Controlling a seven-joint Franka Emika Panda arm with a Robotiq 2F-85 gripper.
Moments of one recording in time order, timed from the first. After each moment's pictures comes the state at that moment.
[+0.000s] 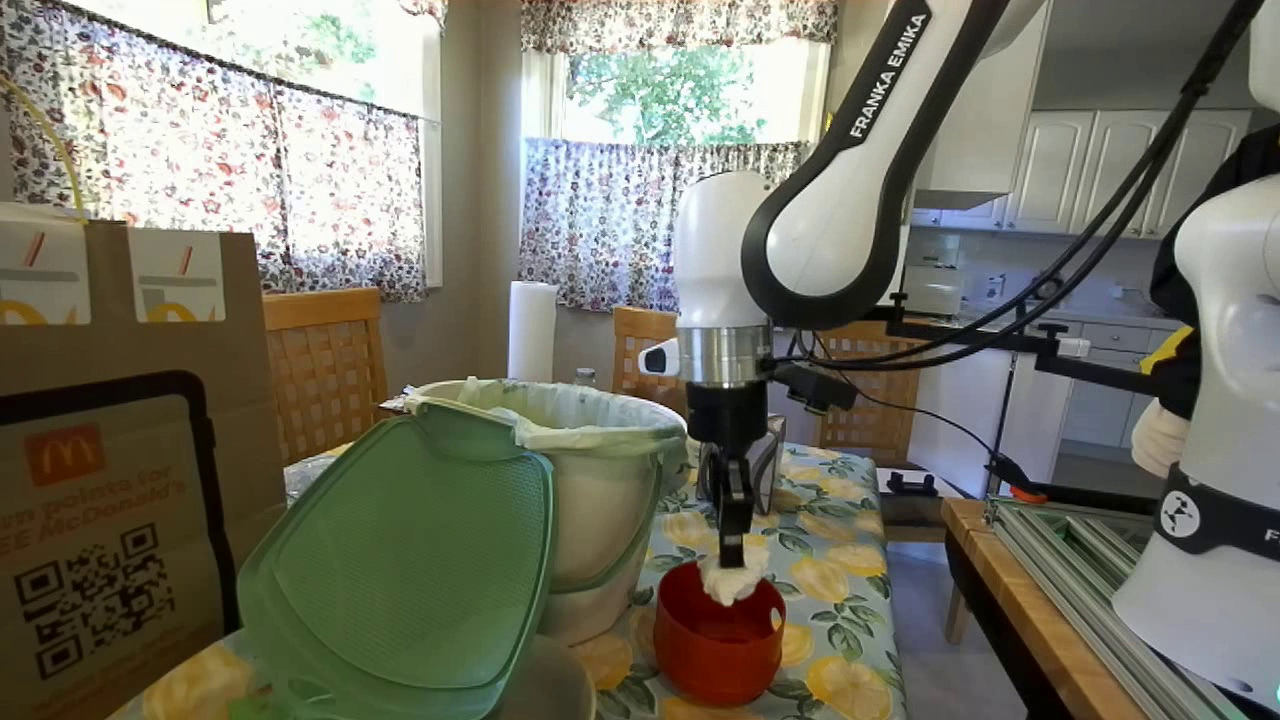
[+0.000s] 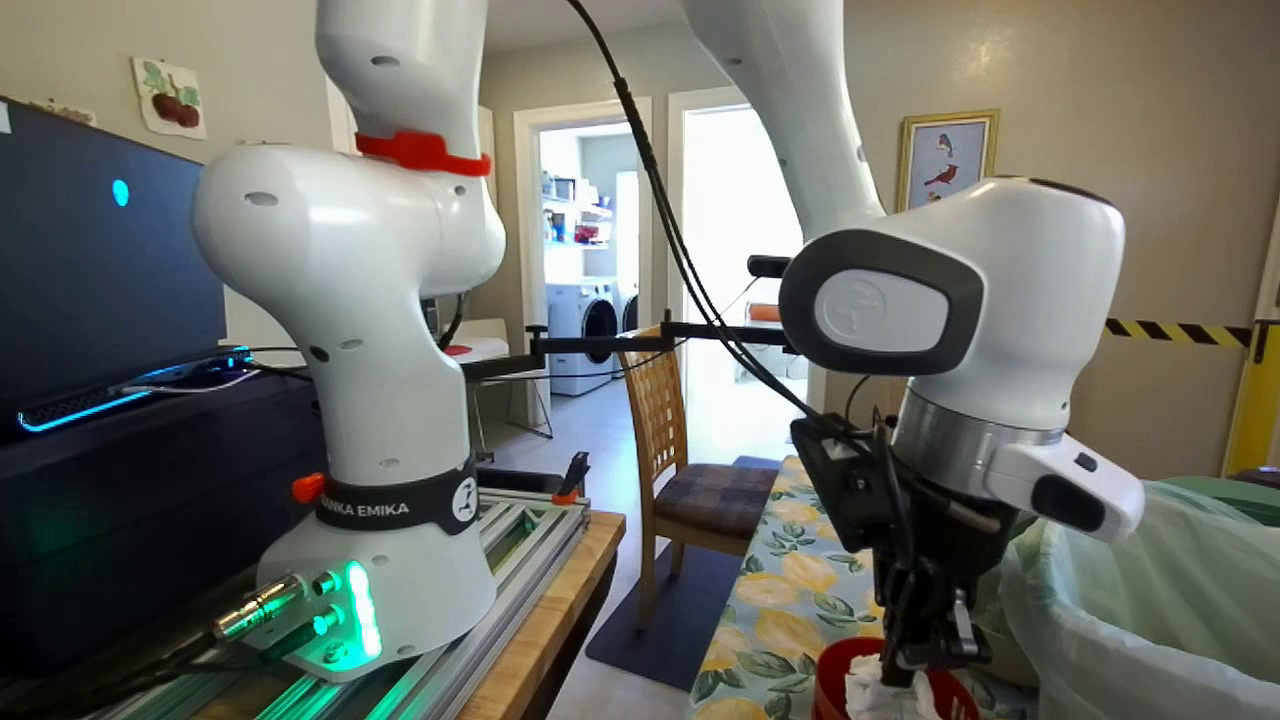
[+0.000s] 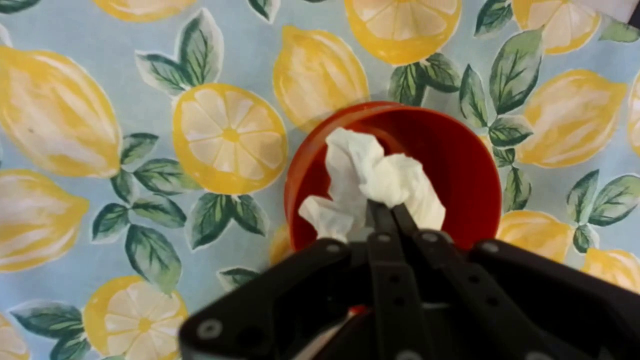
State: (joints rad) arm -0.06 0.24 0.02 -2.55 0.14 2.65 -0.35
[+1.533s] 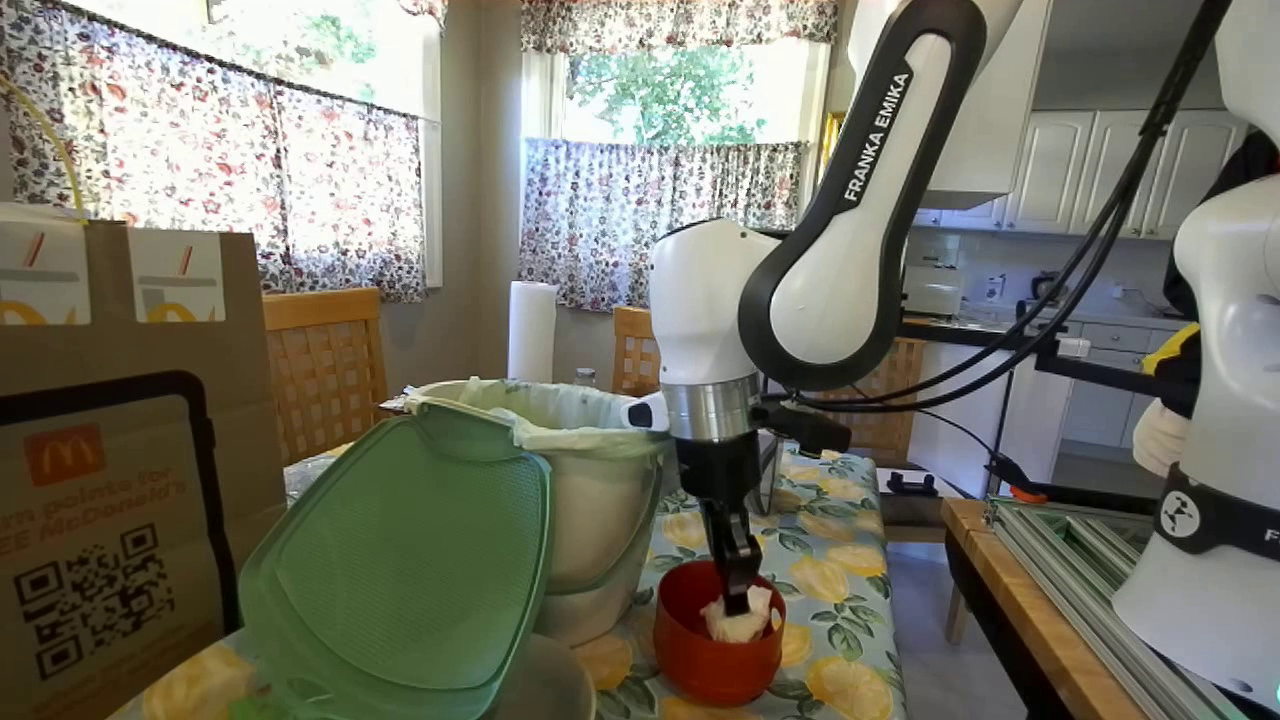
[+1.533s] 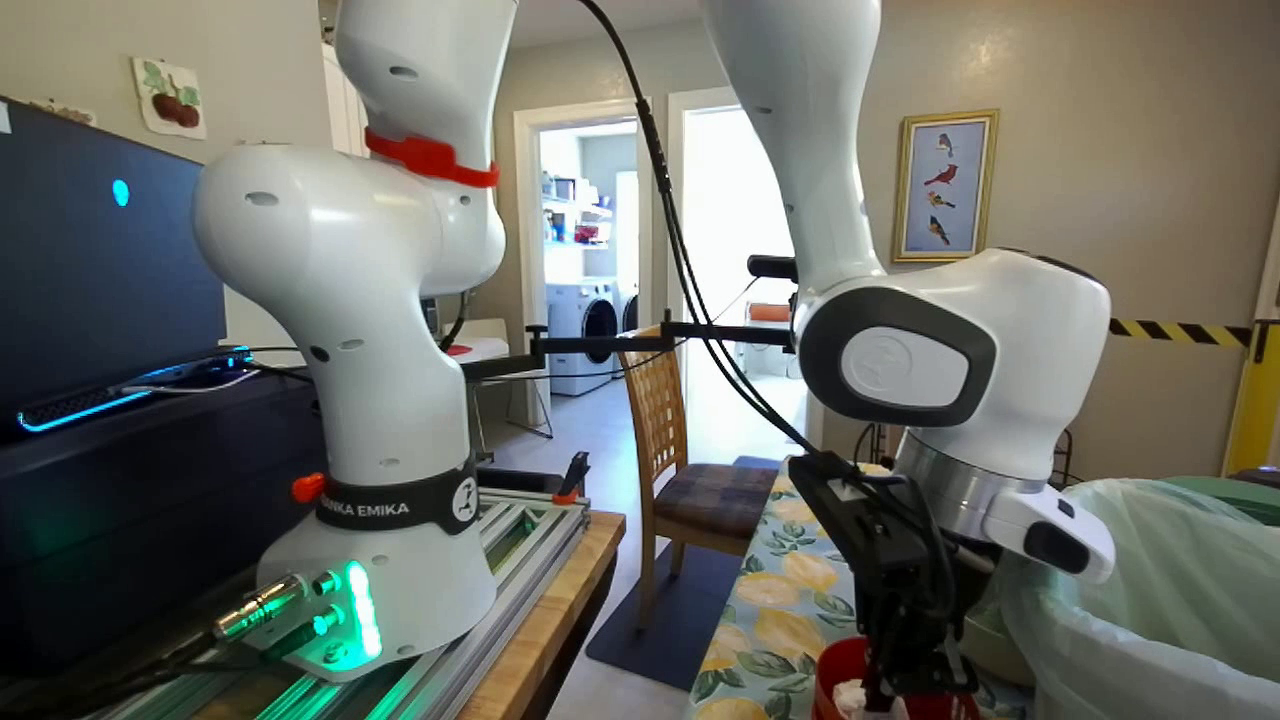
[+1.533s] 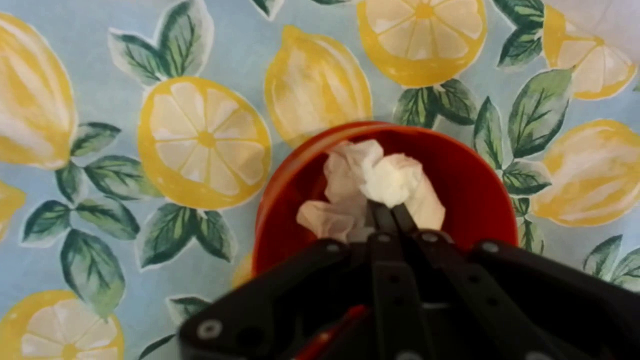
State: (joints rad) arm -0.05 0.36 0.05 -2.49 0.01 2.65 -0.33
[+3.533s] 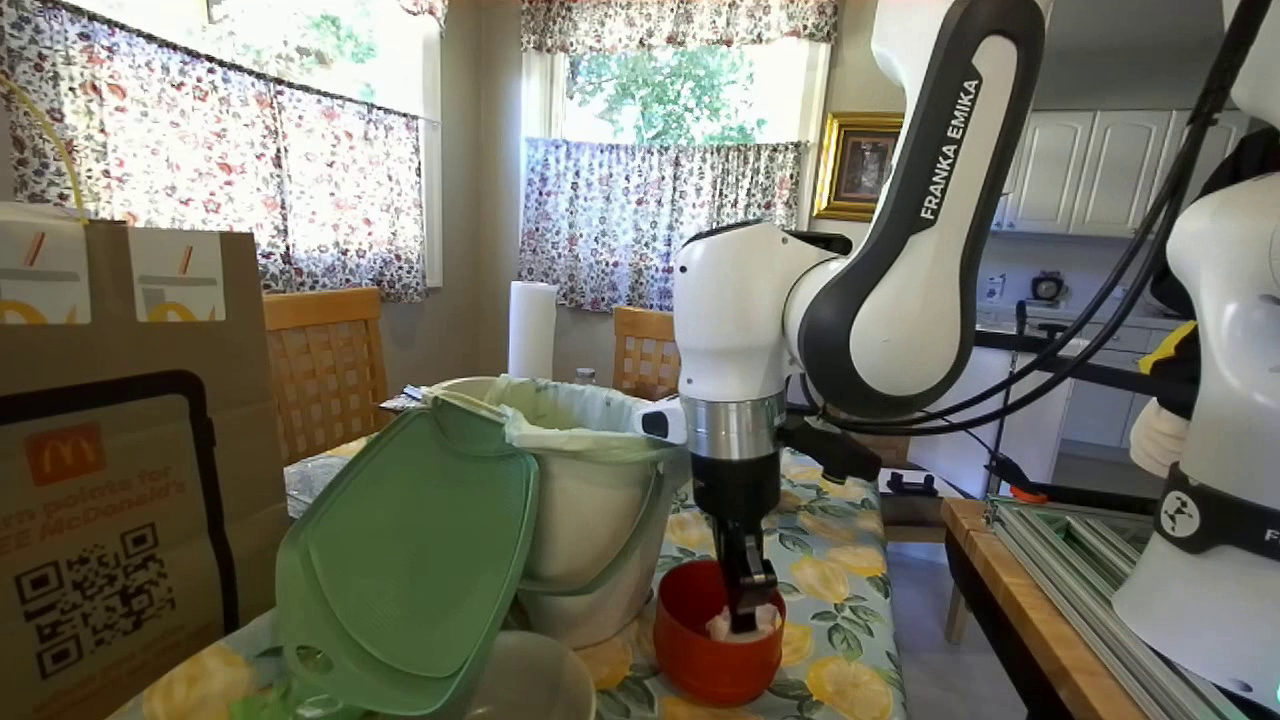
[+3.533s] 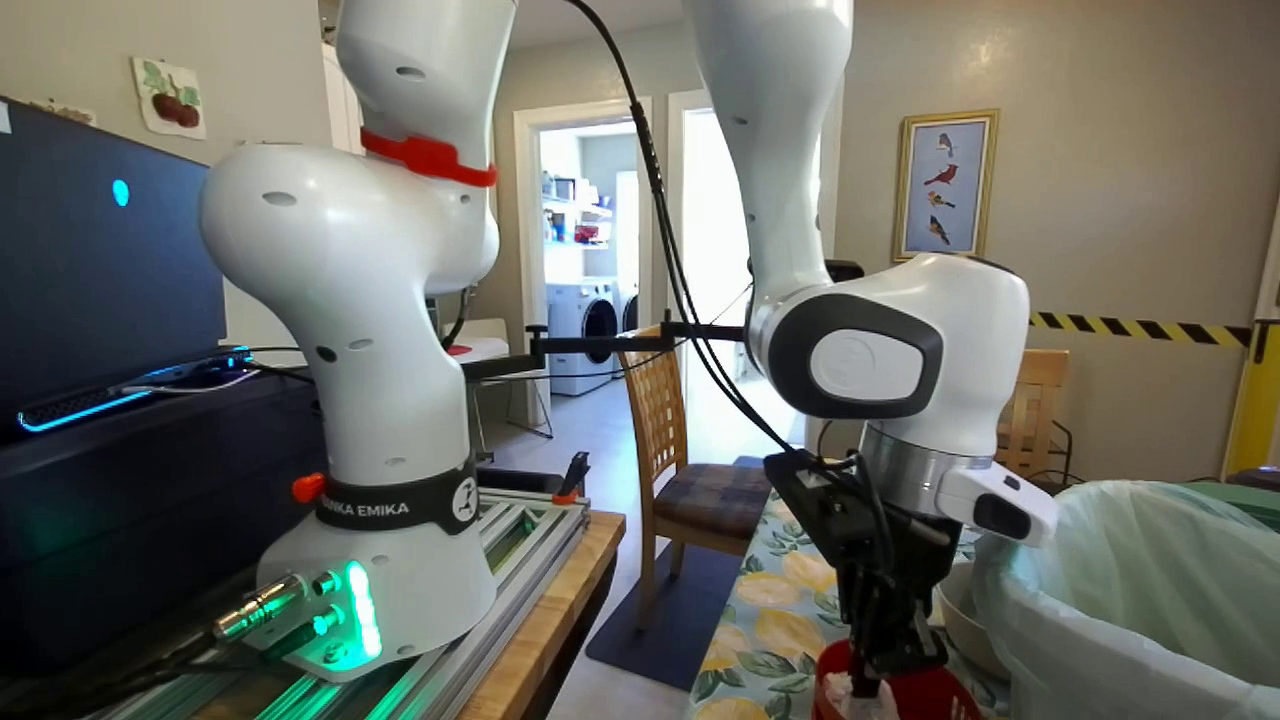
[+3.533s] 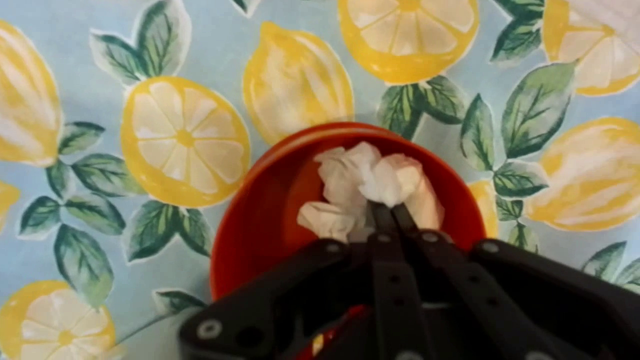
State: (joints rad) arm 0.02 0.34 0.03 -2.57 -0.10 2.78 -0.17
